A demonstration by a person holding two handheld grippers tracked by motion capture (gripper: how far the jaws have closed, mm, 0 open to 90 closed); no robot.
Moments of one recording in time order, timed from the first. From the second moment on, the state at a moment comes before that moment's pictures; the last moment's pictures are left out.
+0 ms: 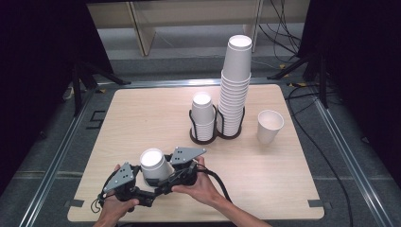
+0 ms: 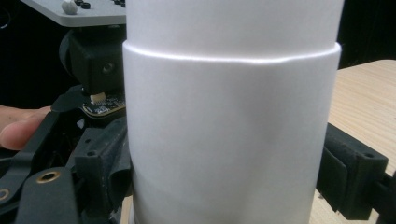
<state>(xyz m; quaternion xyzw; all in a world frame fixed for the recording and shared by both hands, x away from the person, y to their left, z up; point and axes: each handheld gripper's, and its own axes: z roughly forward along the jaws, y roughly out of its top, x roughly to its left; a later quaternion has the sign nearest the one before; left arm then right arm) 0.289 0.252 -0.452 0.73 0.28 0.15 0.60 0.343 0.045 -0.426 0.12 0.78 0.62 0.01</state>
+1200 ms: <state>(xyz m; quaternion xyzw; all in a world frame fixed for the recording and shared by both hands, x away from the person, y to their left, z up) 0.284 0.250 -0.450 0.77 0.24 0.18 0.56 0.345 0.044 -0.390 0.09 0.82 0.57 0.02</state>
